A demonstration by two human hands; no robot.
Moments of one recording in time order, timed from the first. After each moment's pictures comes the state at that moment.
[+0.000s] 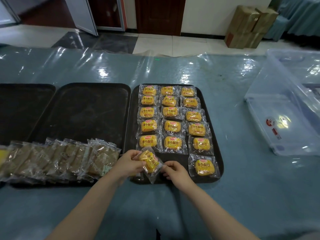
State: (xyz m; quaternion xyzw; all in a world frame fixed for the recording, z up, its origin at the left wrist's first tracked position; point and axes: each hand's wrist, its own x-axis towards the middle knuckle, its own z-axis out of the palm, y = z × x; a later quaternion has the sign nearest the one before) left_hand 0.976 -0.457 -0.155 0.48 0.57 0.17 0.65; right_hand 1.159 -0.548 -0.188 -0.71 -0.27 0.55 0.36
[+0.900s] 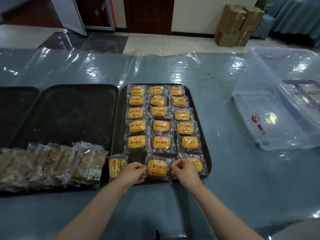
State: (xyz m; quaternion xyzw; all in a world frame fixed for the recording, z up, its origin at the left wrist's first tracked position) left_hand 1.019 -0.483 -0.181 0.47 0.59 0.08 0.64; right_hand 1.215 -0.568 -0.172 -0.79 -0.33 0.41 0.32
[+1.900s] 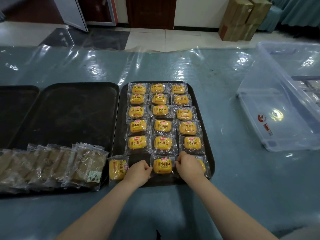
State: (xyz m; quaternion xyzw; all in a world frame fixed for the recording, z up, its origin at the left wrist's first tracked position) left_hand 1.044 -0.475 -0.190 0.69 0.58 -0.04 0.42; right_hand 1.234 -0.536 -0.180 -0.83 -0.51 0.22 0.05
